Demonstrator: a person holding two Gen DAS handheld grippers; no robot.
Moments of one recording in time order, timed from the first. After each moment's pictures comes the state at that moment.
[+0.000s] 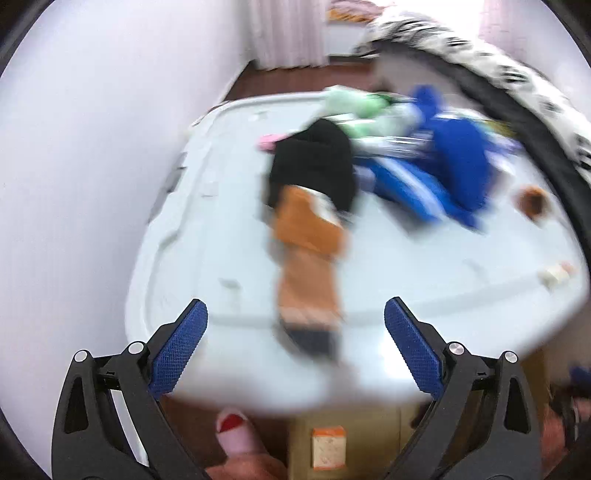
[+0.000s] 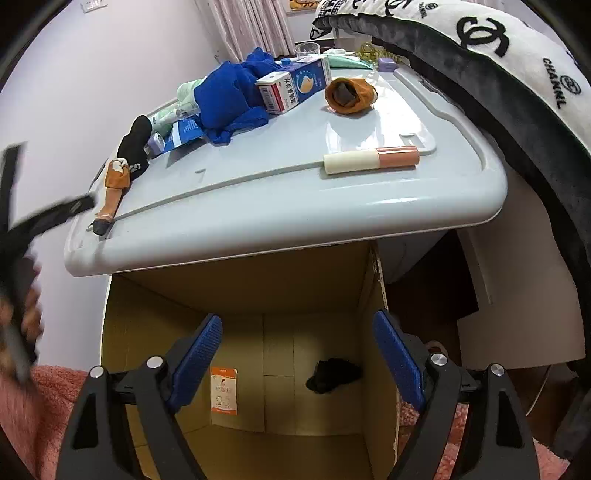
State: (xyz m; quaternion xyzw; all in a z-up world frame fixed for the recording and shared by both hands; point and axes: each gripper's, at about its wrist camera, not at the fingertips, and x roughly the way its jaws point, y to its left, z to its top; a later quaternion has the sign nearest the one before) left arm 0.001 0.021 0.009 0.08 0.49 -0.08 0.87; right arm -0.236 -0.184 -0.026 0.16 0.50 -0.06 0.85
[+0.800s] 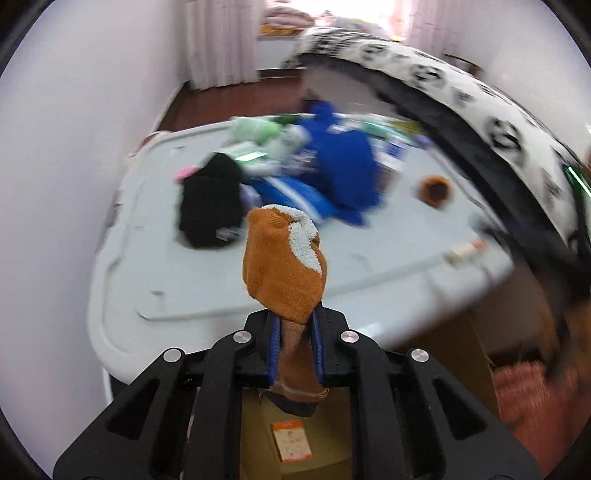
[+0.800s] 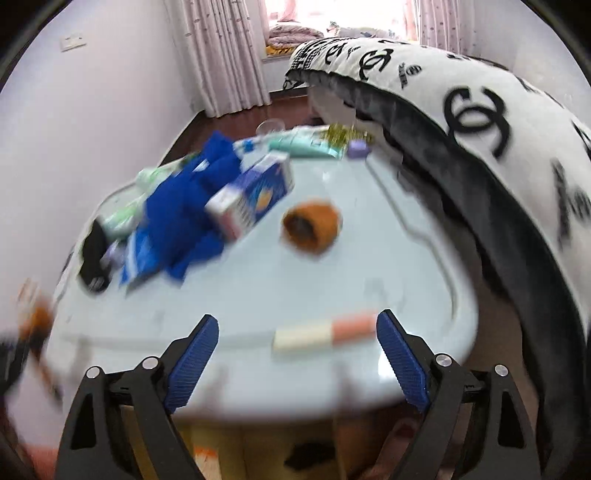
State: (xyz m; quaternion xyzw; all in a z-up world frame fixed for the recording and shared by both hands) left arm -0.084 -0.032 0.045 0.09 0.45 -0.24 0.85; right arm -0.139 -0.254 0.020 0.14 0.43 -0.13 0.88
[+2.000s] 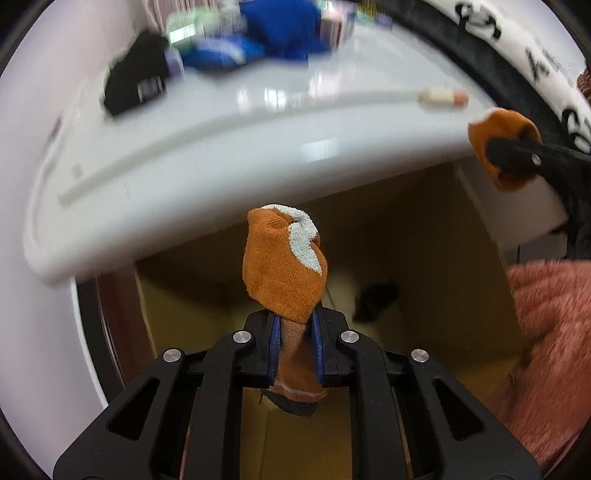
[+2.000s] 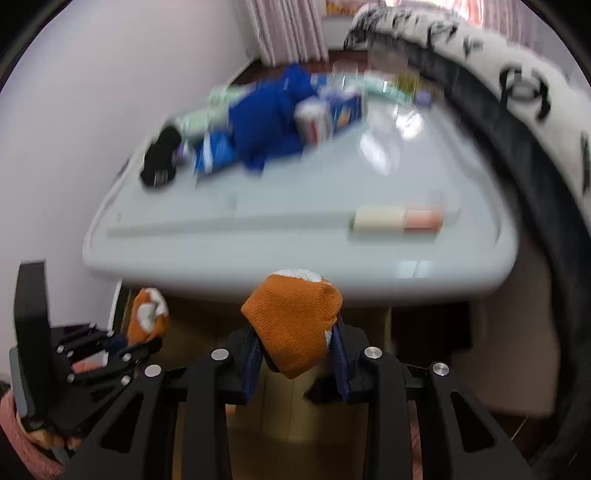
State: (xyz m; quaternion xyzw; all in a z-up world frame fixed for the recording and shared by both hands) left arm -0.141 -0.044 -0.059 0.15 0.58 -0.25 0.76; right arm -0.210 -0.182 -0.001 0.12 0.52 -0.01 0.84
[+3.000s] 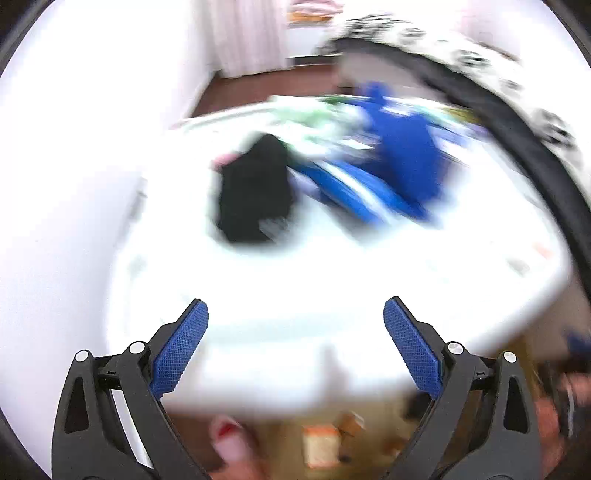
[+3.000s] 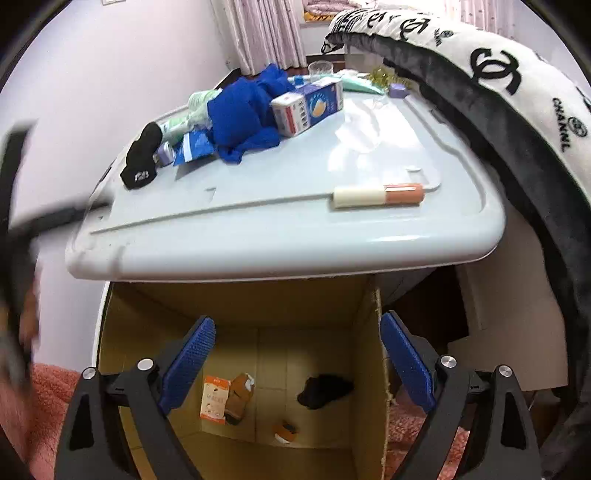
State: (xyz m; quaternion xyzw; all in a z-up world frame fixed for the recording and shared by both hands) left arm -0.002 -0.014 0.014 0.12 0.47 -0.13 0.86; right arm -0.228 -0.179 -0.008 0.13 0.50 -0.05 0.86
